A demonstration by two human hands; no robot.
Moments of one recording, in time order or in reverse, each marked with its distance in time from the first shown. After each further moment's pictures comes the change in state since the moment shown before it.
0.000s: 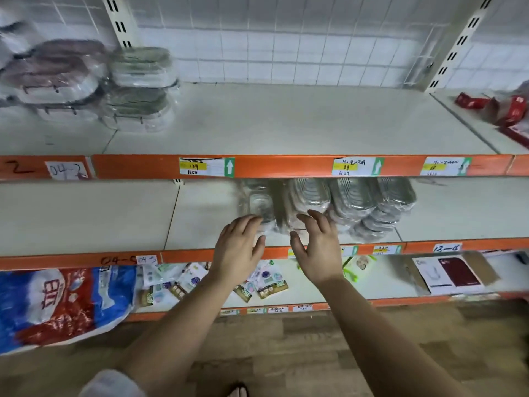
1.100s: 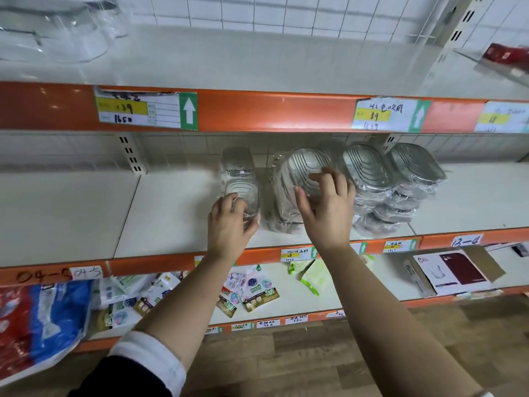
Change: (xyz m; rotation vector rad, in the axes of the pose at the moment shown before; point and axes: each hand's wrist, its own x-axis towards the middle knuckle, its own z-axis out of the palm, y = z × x) left_hand 0.067 -0.070 0.158 0.002 0.146 -0.119; right_hand 0.065 0.081 0.077 -0.064 0.362 -0.019
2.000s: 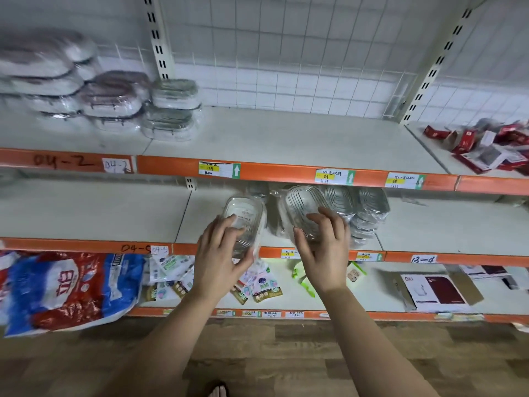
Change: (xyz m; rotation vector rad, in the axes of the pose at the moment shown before) left_hand -0.124 0.098 -0.250 -0.030 0.130 0.087; right_hand -0.052 -0.109 -0.202 0.228 -0.017 -0.099
